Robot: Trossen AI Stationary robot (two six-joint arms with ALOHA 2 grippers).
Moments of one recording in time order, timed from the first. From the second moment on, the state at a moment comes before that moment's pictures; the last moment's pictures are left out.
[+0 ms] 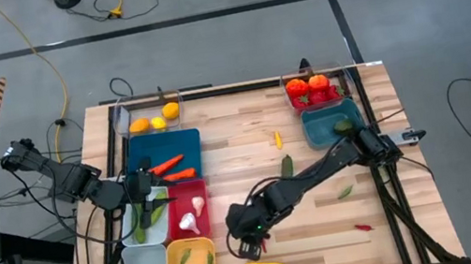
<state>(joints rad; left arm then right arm) -0.52 0.66 0.67 -0.53 -0.46 -0.27 0.37 2.15 1.91 -0.87 -0.09 0.85</state>
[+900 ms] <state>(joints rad) -0.52 0.66 0.67 -0.53 -0.46 -0.27 0.45 2.16 1.88 -0.94 0.08 1.21</state>
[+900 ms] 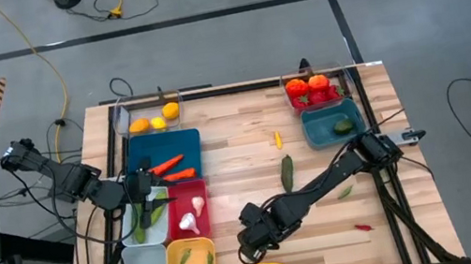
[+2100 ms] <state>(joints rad) -0.52 0.66 0.67 -0.57 -0.46 -0.27 0.46 2.31 1.88 -0.94 0.05 1.28</state>
